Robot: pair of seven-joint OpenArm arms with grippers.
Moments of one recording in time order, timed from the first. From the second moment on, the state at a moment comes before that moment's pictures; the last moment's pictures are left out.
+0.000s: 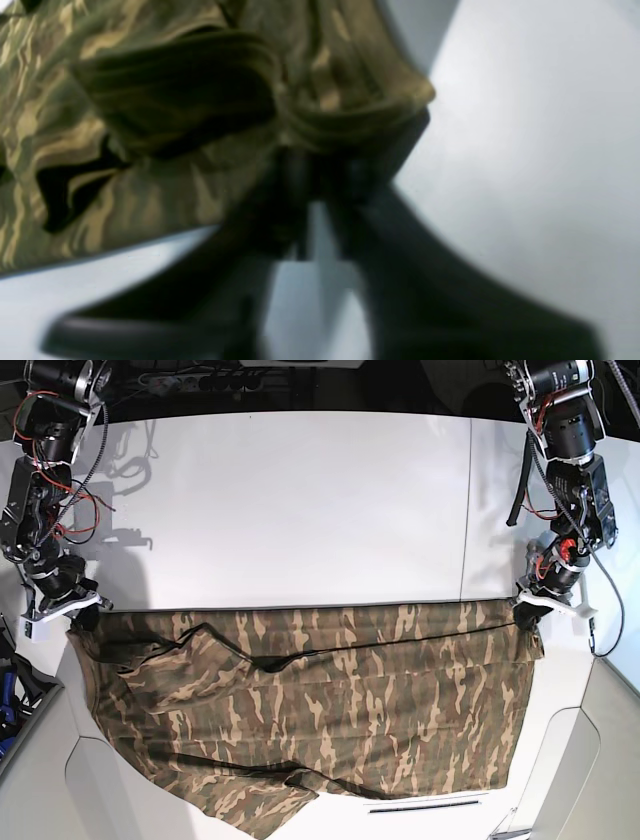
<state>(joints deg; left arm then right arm) -7.2 -18.2 -24.4 58.7 -32.8 -24.5 29.0 10.2 14.9 24.5 60.6 21.9 24.7 -29.3</state>
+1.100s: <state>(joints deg) 8.9 -24.4 -24.7 79.0 -39.7 -31.7 38.8 -12.4 15.0 27.4 90.0 27.1 29.4 -38.8</state>
